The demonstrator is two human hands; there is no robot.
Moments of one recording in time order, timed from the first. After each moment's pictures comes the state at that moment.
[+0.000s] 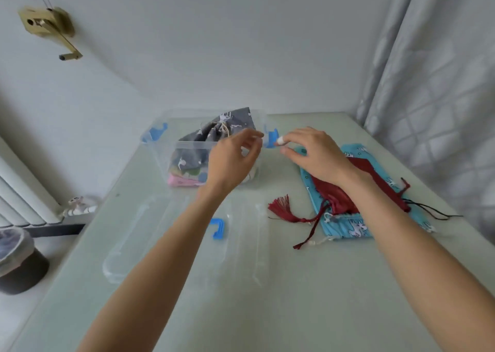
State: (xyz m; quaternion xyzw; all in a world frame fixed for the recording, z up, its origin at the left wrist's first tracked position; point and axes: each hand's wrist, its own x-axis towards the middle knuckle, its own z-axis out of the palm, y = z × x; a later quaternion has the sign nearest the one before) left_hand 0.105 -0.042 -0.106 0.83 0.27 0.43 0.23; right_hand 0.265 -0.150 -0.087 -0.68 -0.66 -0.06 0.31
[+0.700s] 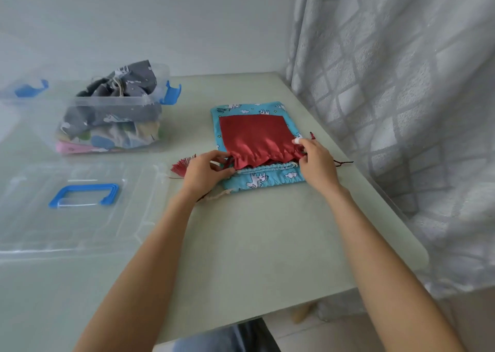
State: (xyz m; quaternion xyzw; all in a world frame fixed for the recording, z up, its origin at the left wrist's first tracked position) left_hand 0.198 -0.142 -0.210 0.84 0.33 0.22 0.36; right_hand 0.391 -0.306 -0.199 -0.86 -0.42 -0.04 0.29
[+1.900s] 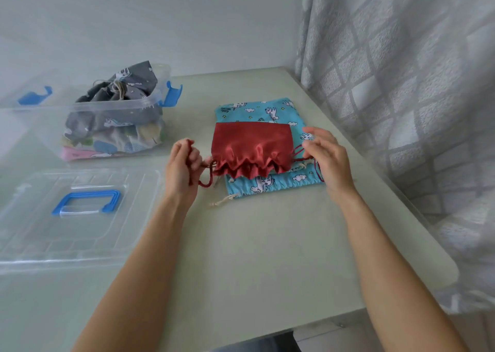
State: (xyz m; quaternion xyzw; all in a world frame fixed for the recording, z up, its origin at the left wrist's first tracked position) left_hand 0.184 -0.135 -0.193 0.38 0.24 0.44 0.77; right_hand 0.378 -0.308 -0.187 -0.67 -0.36 0.12 0.64
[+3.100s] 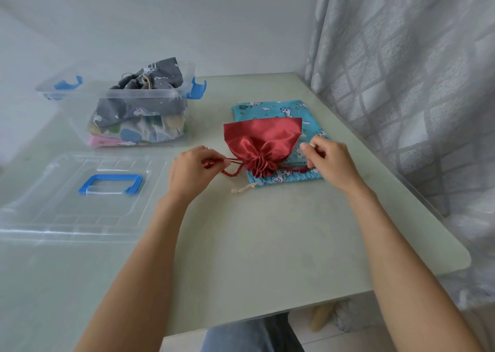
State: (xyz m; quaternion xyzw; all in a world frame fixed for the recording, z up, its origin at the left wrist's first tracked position) left_hand 0.132 -0.131 -0.191 0.86 0.34 0.30 0.24; right_hand 0.347 -0.303 -0.175 -0.77 -0.49 0.01 0.42
